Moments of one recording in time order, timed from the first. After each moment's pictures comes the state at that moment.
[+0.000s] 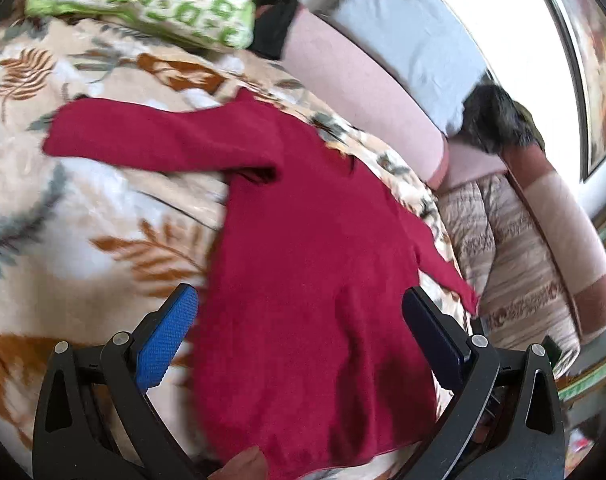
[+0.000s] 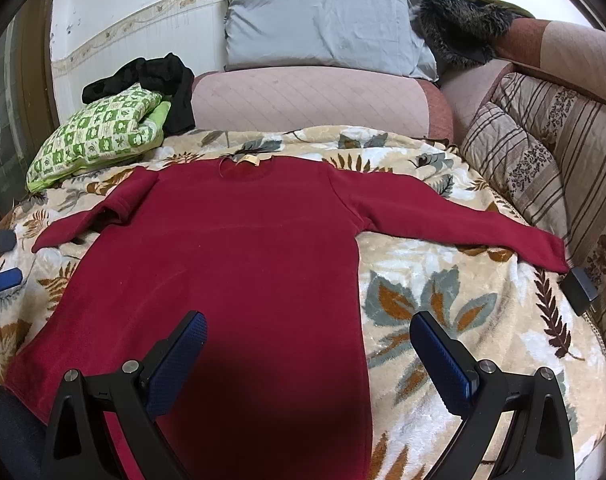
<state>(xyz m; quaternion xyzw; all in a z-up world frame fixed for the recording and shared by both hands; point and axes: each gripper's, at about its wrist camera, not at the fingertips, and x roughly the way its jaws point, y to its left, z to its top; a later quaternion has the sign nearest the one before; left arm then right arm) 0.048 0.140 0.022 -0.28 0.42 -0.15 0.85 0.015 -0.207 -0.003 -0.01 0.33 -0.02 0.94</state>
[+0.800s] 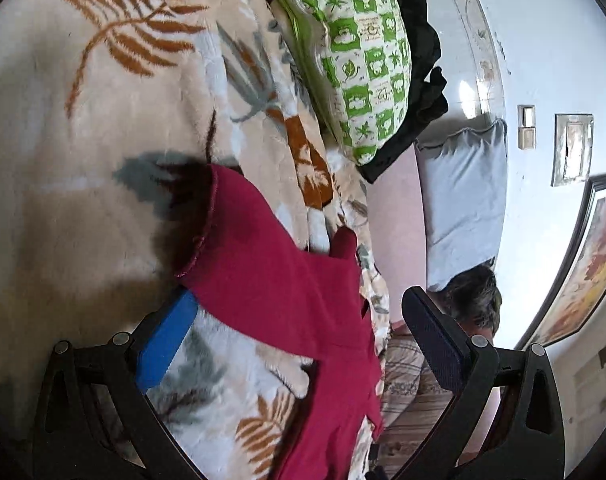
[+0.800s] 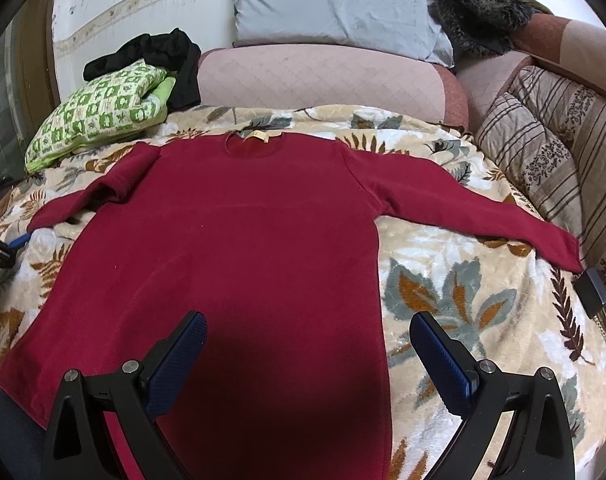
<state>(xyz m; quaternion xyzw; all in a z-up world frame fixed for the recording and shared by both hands) 0.139 0.327 -0.055 -0.55 0.34 -0.10 0.75 0.036 -0.195 -0.022 -0.03 0.37 -0.01 0.93</state>
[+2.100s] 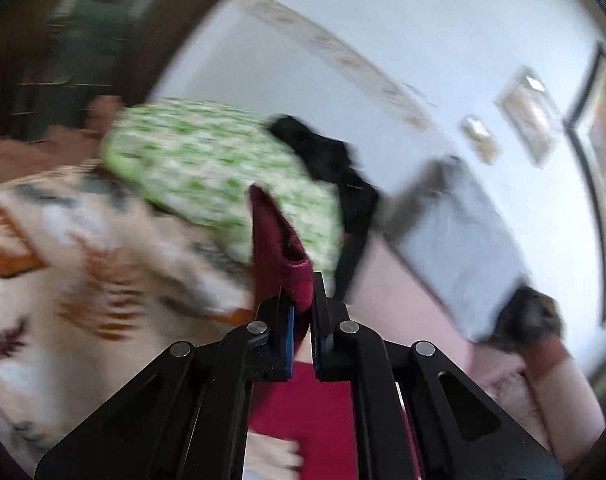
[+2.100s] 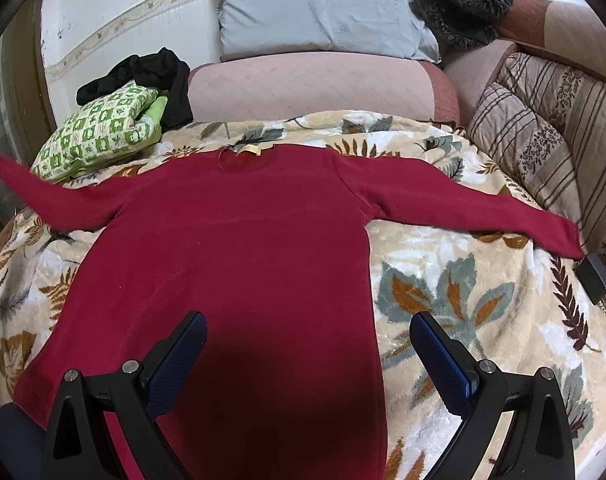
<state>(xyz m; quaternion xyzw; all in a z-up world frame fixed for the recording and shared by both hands) 0.133 0.317 0.141 -0.36 0.18 -0.02 0.91 0.033 -0.208 -0.012 0.02 0.36 -0.01 0.93</state>
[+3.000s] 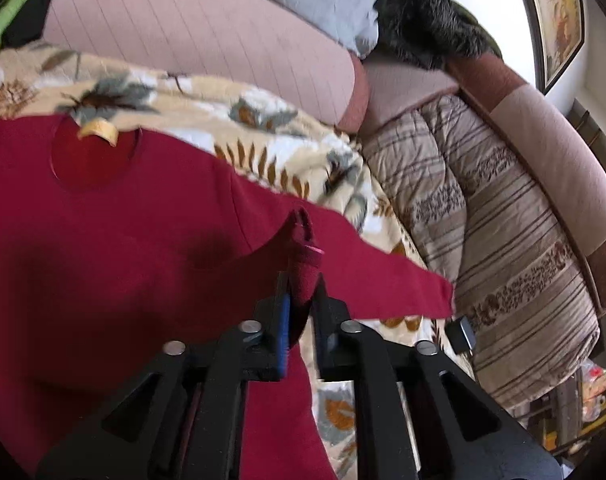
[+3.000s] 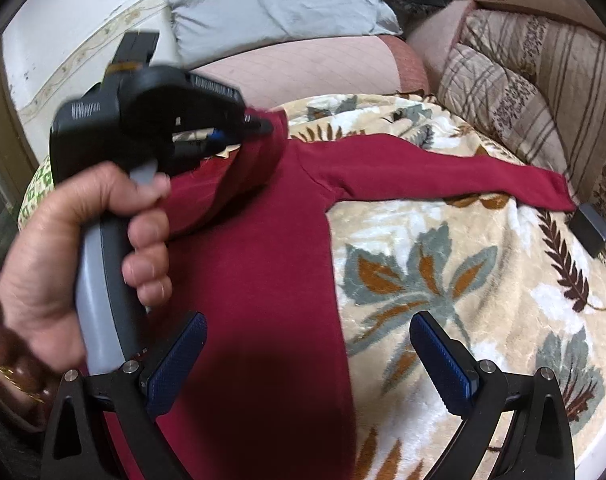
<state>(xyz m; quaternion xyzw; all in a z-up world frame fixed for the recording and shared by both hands) 0.222 -0.143 -0.007 -0.18 0.44 -0.31 0.82 0.029 -0.256 -0.016 0.10 0.37 -0.04 0.92</state>
